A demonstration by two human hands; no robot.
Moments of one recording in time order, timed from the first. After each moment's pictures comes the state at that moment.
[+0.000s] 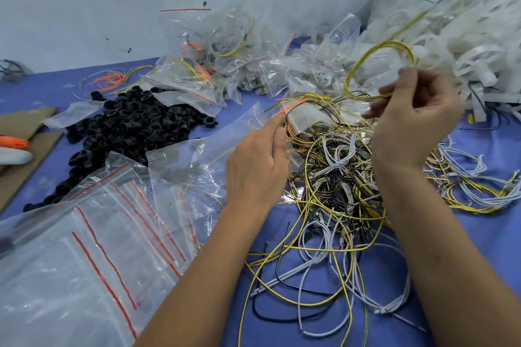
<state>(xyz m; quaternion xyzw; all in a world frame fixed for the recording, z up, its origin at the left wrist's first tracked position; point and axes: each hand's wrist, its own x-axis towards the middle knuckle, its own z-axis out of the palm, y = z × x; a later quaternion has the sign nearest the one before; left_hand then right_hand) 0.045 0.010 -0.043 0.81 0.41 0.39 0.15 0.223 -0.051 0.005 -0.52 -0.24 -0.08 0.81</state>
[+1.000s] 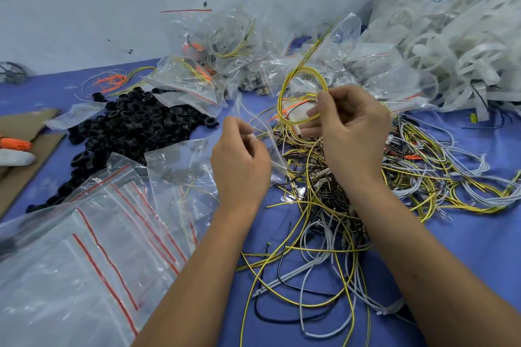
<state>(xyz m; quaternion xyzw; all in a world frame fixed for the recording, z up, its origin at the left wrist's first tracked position) 0.036 0.022 -0.050 0.69 0.44 0.54 0.19 0.171 -0.043 -0.009 -0.54 -0.41 0.06 0.73</state>
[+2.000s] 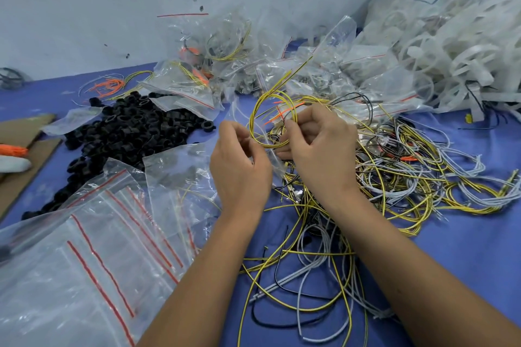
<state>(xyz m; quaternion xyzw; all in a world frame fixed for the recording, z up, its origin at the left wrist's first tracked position) 0.042 0.013 -0.045 0.68 0.43 0.57 0.18 0.150 -0.038 -0.023 -0.59 -0.45 0.09 0.66</state>
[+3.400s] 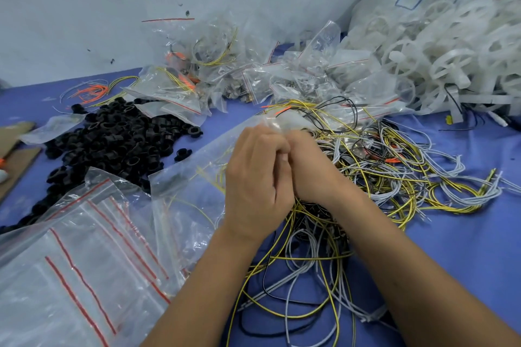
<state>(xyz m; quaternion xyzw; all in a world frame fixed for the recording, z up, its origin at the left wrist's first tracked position) 0.052 -0.017 -0.031 0.78 0.14 0.60 0.10 0.162 -0.050 -0.005 -0.56 -0.65 0.22 0.46</state>
